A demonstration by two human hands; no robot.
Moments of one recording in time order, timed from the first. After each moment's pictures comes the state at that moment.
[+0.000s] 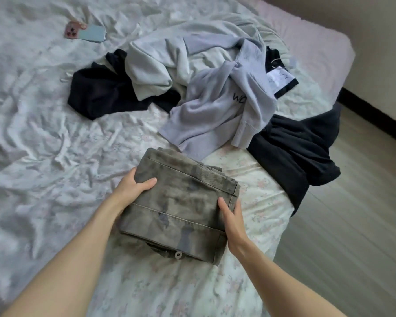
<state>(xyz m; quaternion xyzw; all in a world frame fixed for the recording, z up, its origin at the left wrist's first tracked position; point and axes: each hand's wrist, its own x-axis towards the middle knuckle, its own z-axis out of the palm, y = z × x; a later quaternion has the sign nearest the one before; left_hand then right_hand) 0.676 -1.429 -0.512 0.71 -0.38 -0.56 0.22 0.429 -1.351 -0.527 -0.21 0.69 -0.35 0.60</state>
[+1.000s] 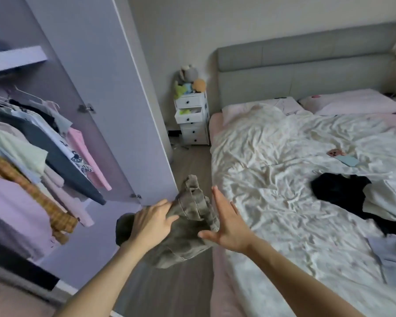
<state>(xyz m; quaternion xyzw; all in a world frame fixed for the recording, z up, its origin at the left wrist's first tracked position) 0.808 -0.955 -0.185 0.94 -0.31 0.06 0.14 0.710 -1.140 -0.241 -0.91 0.02 -0.10 0.41</state>
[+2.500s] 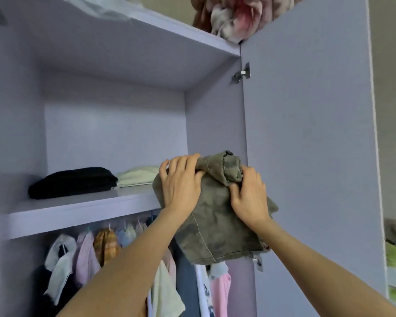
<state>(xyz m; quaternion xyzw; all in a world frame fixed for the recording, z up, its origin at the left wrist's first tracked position) 1.333 -0.757 0.164 0.77 -0.03 0.63 0.05 1.380 -0.904 0.133 -0.76 -0.26 -0.47 0.38</state>
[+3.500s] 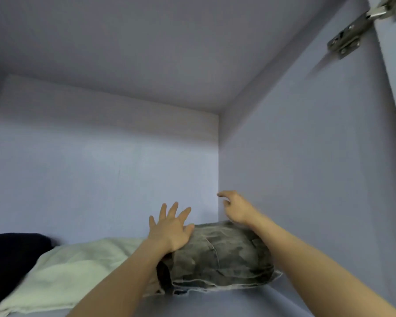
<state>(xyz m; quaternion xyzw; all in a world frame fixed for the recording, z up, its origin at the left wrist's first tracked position) 1.779 -0.520 0.249 0.95 0.18 0.26 0.04 1.901 -0.672 0.300 -0.82 -0.43 -0.22 0.33</state>
